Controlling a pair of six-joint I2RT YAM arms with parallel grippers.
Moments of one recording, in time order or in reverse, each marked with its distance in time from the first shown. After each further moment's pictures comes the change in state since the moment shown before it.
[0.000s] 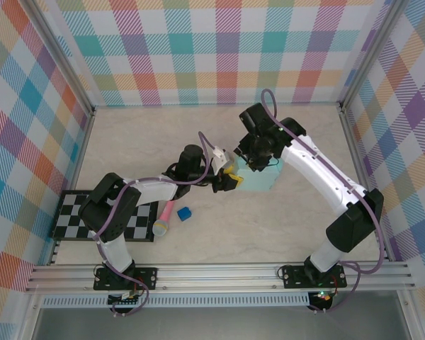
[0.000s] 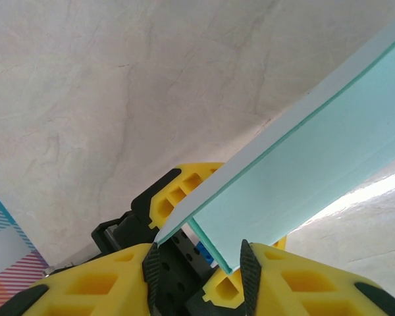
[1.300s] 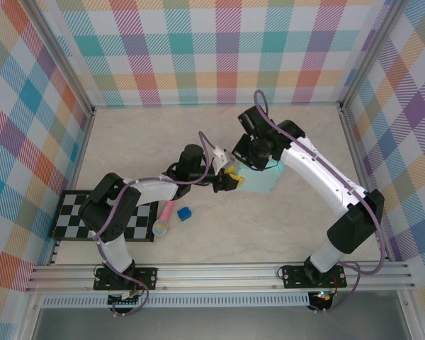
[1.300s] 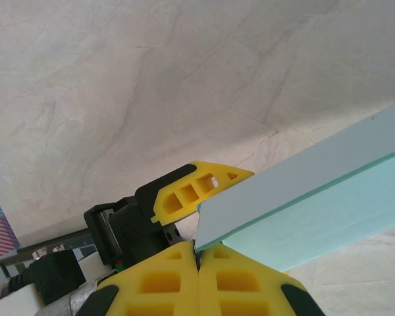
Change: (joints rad) left arm -0.001 0.000 0.005 0.011 0.022 0.000; right arm 0.002 -0.016 -0.030 0.042 0.008 -0.231
